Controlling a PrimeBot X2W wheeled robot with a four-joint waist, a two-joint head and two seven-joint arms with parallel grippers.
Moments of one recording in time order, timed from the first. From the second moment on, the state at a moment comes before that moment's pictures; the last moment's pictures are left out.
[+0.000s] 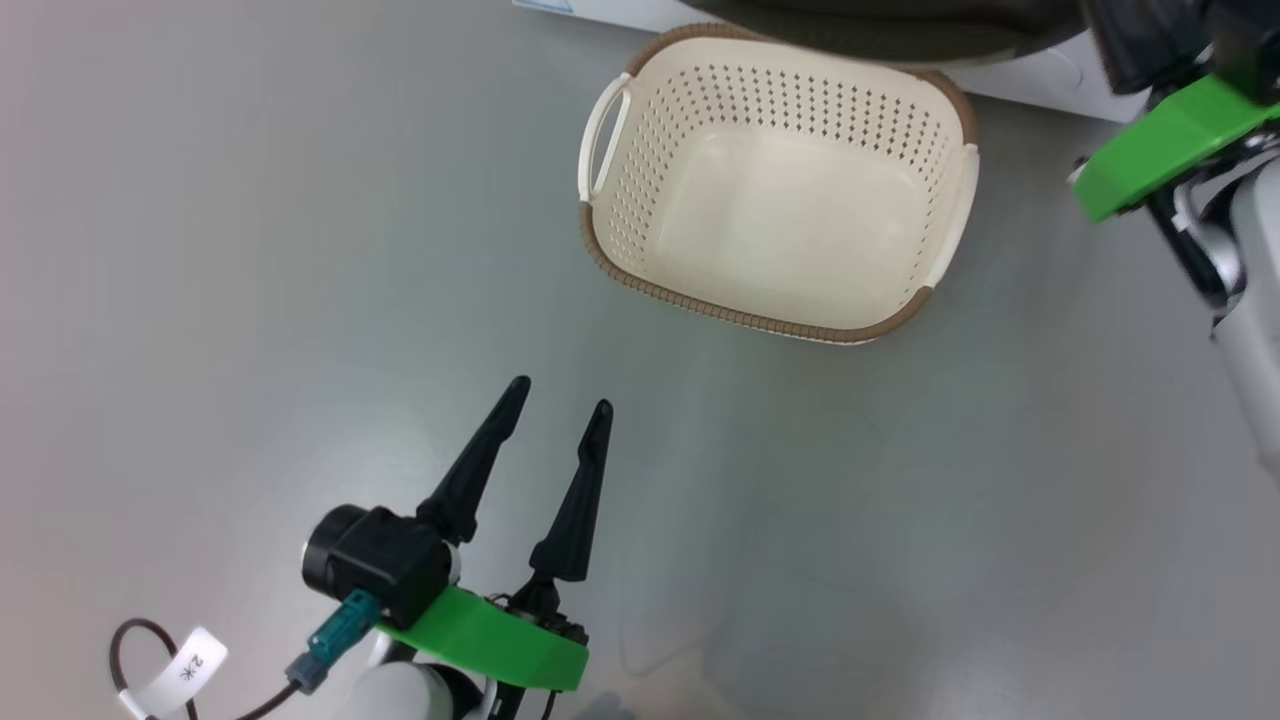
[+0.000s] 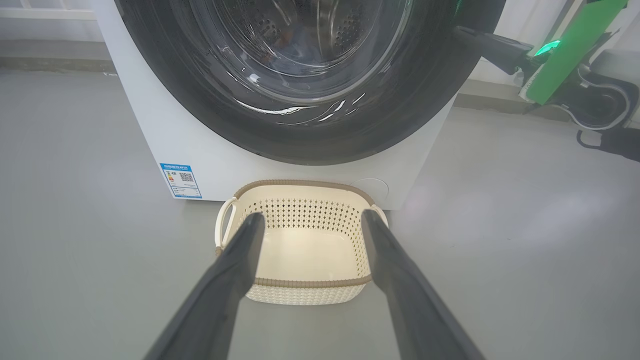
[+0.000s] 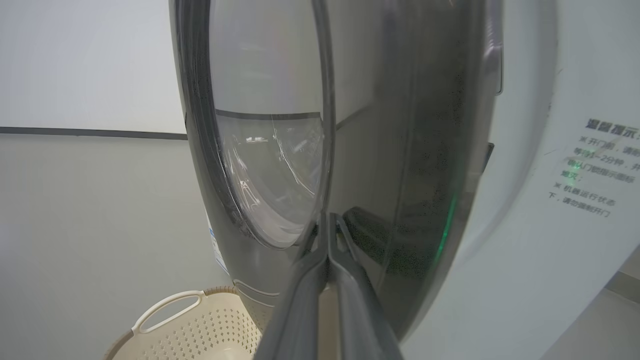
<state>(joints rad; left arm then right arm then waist) -0.24 0.03 -0.41 0.03 -0.33 -0.03 -0.26 -1.00 -0.42 0.33 0.56 0.21 0.13 -0.26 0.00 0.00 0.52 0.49</state>
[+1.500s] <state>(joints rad) -0.27 0.03 -0.46 0.01 -0.39 0.01 -0.26 -1.33 -0.47 0.30 0.75 0.09 0.15 -0.26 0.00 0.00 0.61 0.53</state>
